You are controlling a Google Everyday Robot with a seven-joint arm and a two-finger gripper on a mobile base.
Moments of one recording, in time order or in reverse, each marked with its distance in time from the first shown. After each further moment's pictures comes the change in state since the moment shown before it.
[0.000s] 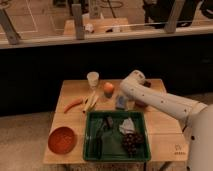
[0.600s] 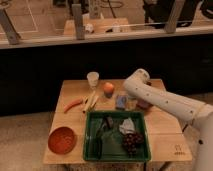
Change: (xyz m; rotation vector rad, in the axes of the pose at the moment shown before) arm 0.020 -0.007 -0.025 0.042 -0.002 0.033
